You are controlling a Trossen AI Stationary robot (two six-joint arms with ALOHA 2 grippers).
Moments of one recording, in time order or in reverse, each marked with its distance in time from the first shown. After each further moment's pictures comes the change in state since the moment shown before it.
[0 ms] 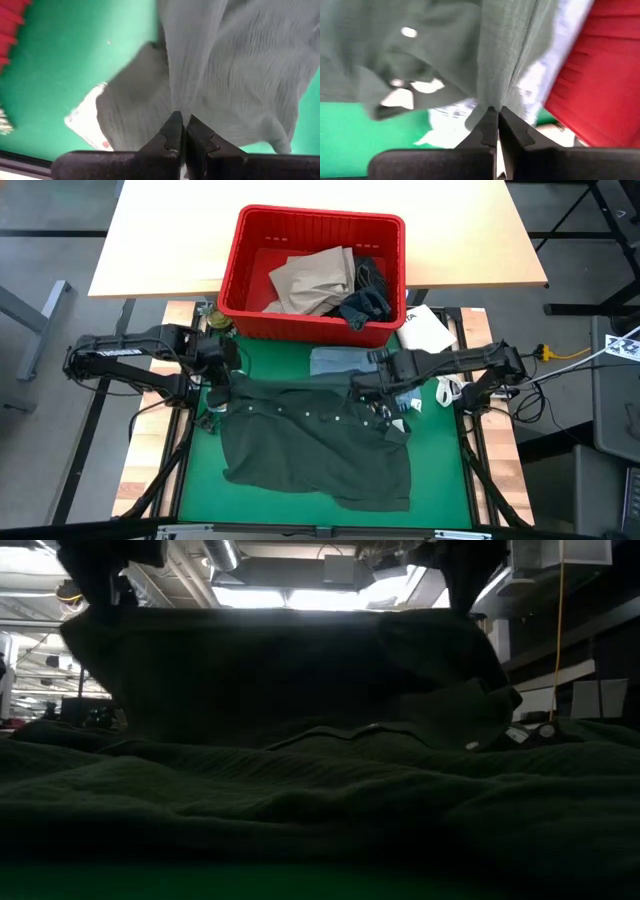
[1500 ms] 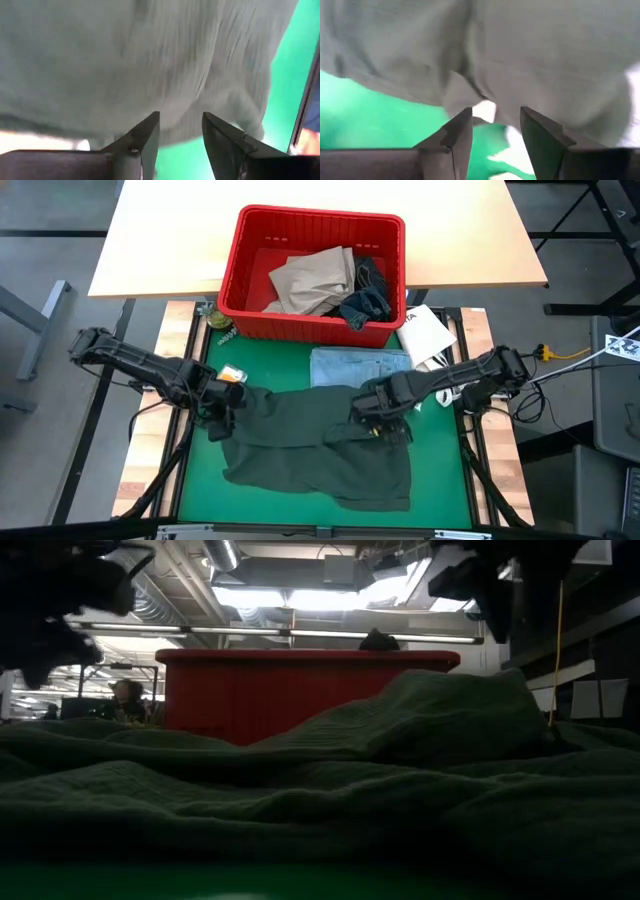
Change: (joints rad) left arm -0.302 0.000 -0.347 0.397 0.146 -0.250; right arm 0.066 -0.007 -0.166 0.134 -0.286 0.066
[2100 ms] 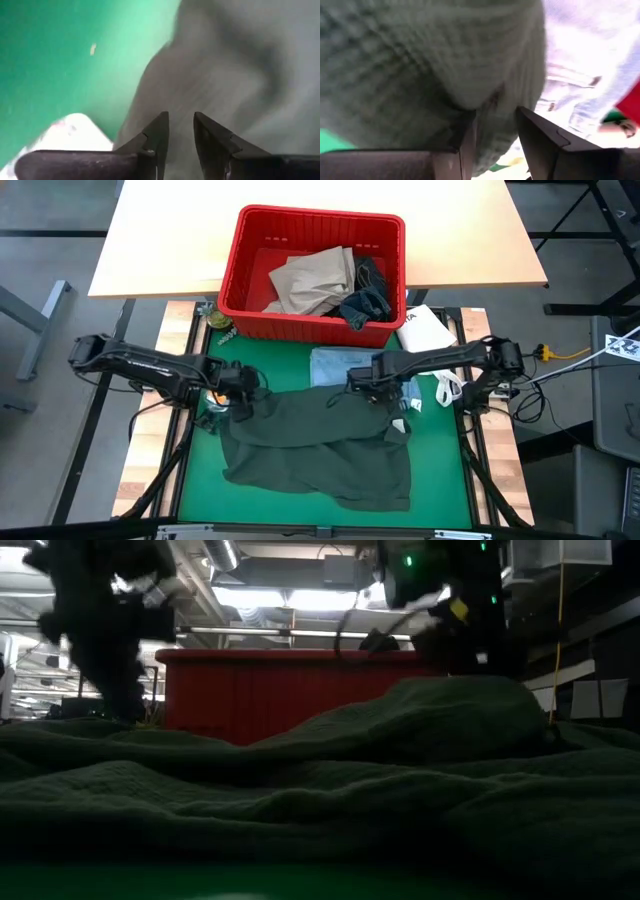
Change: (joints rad) left arm 0.203 0.090 -0.097 0.181 -0.319 0.136; right arm -0.240 -0.004 -0.296 0.157 0.213 -0.163
